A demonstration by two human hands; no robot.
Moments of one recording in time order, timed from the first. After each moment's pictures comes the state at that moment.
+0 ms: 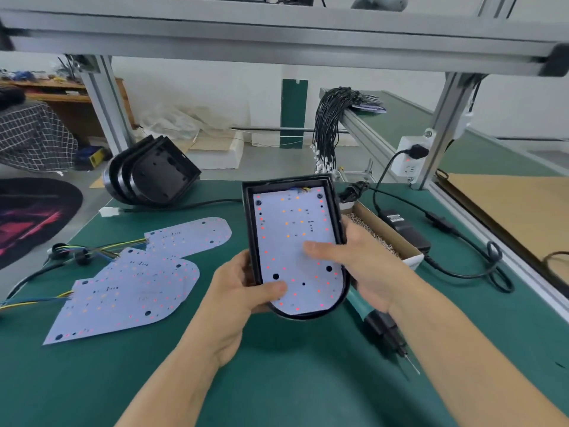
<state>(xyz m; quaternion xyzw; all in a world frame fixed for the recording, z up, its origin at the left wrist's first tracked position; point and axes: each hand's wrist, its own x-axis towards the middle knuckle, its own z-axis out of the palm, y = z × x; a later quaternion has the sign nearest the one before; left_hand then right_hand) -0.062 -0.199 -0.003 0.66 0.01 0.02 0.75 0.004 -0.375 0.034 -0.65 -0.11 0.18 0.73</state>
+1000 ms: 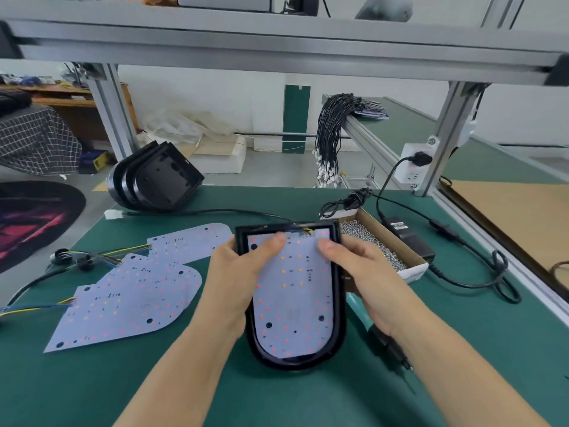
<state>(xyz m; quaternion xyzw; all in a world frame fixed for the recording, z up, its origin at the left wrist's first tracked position) -0.043 -0.209 0.034 0.59 0.12 0.10 0.79 -0.002 -0.378 0.022 -0.68 -0.10 0.13 0.72</state>
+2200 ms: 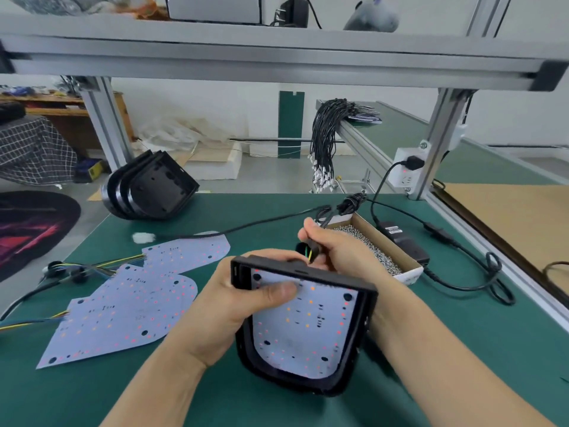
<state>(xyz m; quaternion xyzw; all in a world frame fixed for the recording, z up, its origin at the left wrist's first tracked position) -0.063 -0.196 0.040 0.64 -0.16 -0.01 0.75 0.020 -0.348 0.052 -0.59 0.03 0.21 0.78</state>
